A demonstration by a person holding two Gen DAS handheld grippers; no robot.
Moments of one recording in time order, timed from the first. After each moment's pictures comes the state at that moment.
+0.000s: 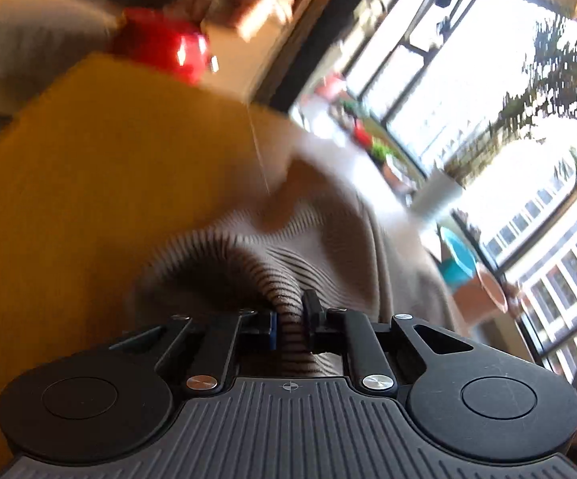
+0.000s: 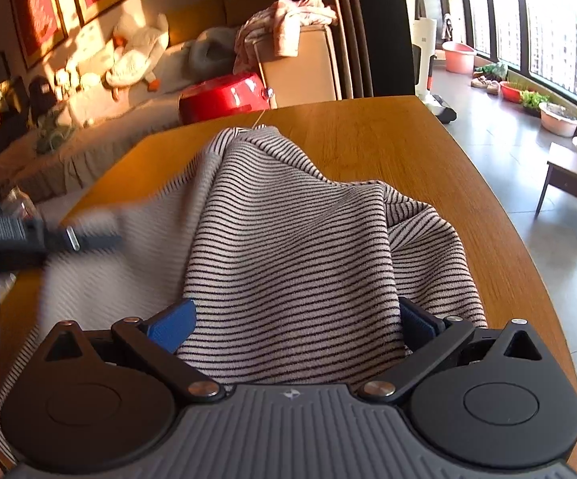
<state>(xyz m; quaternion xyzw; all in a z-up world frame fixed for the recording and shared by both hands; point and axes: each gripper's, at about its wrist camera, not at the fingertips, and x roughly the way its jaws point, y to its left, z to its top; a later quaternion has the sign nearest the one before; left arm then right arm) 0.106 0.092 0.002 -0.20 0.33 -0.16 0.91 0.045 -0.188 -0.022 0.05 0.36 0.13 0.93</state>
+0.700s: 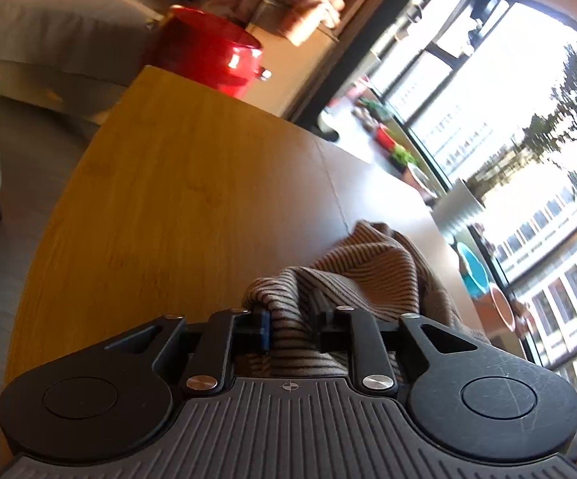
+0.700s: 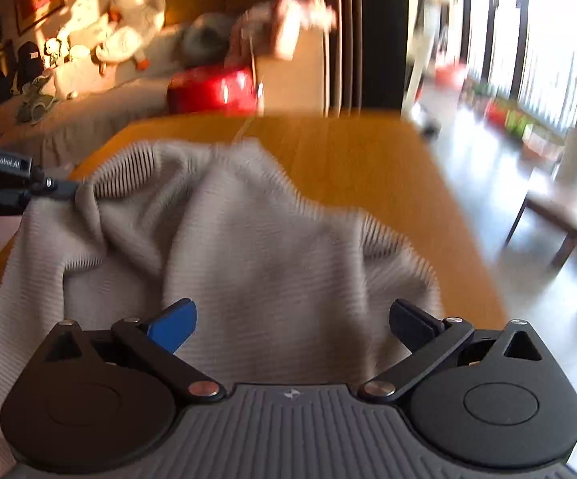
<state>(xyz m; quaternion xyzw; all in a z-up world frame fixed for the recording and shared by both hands) 0.178 0.168 -0.006 -0.22 0.39 -0.16 0.88 0.054 -0.165 0.009 -0.04 0.32 0.09 0.94</state>
